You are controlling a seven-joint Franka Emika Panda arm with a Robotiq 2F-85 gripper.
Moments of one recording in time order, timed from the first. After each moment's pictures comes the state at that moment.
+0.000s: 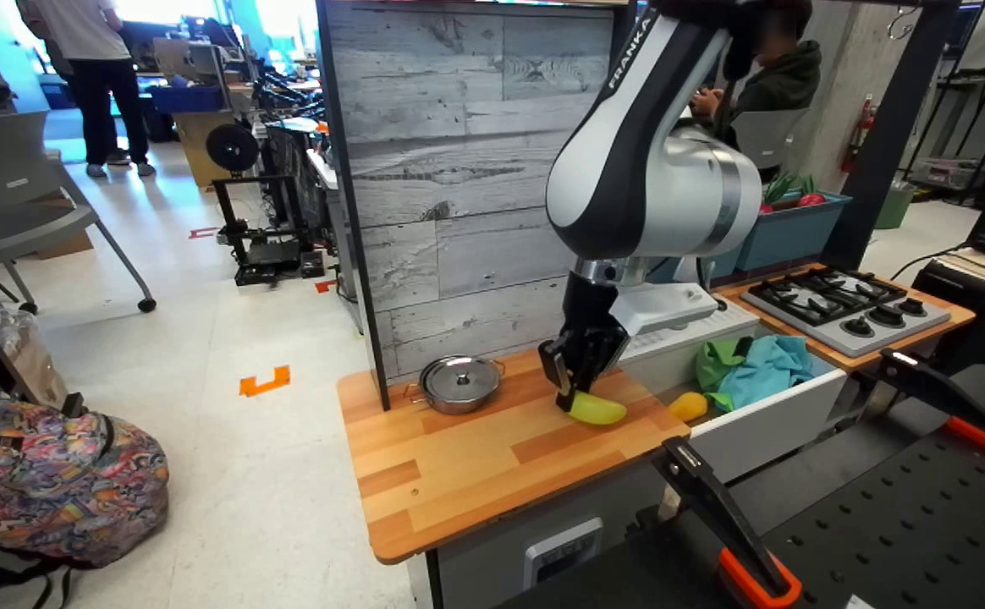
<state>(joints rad) -0.09 0.92 0.19 -1.95 0.03 2.83 -0.25</state>
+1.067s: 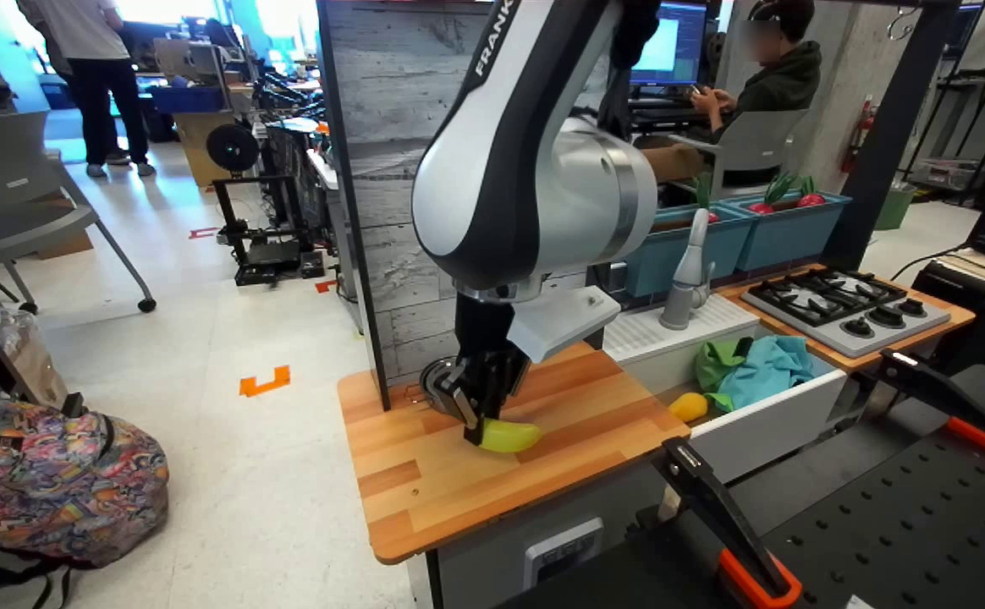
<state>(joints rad) 0.15 0.92 0.18 -1.89 -0.03 2.78 -0.22</state>
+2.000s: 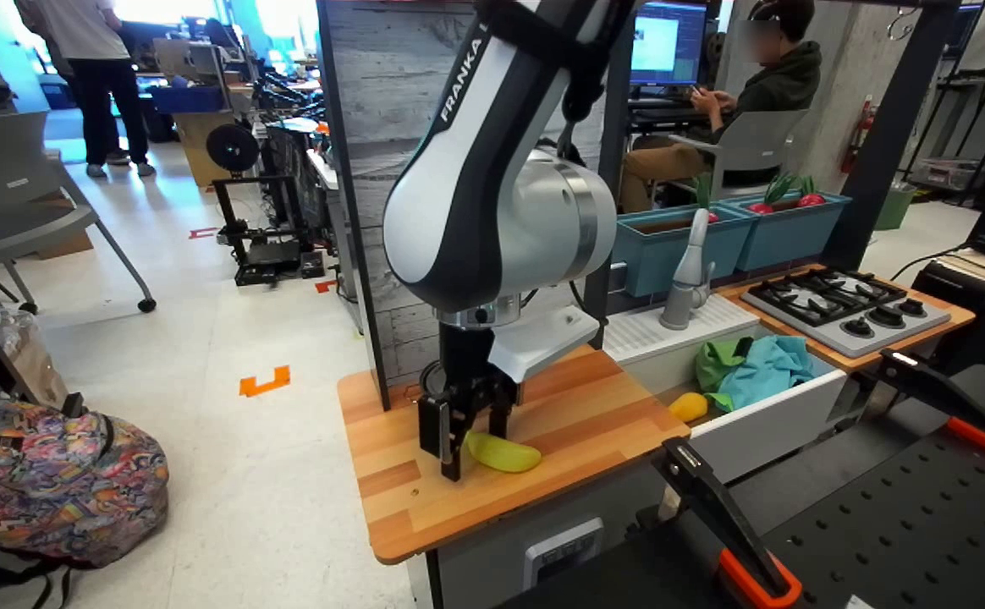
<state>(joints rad) 0.17 1.01 0.18 -1.76 -0.06 2.63 -0.21</state>
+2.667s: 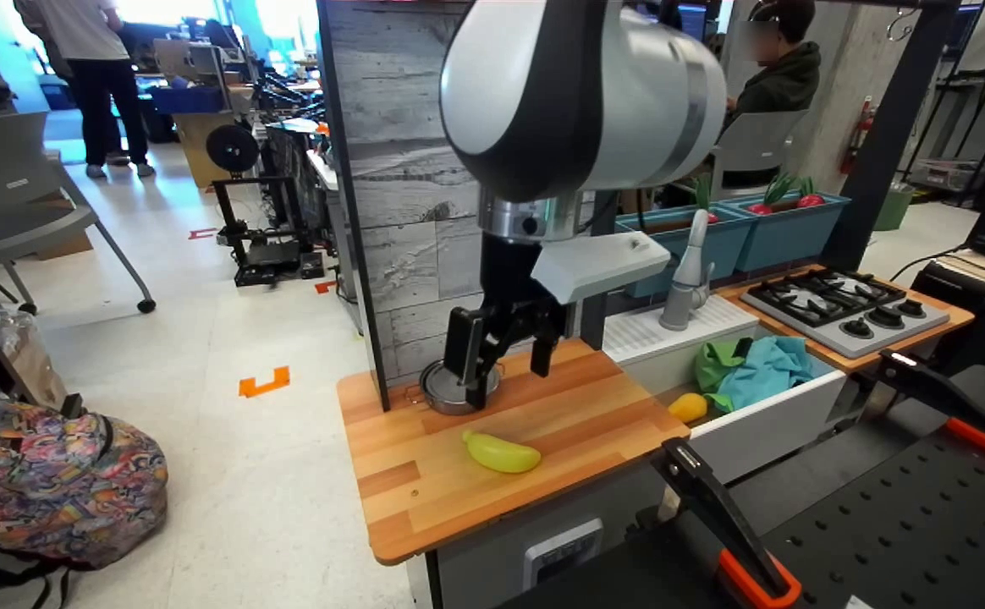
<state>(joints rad) 0.13 0.68 0.17 -2.11 -0.01 2.78 -0.09</state>
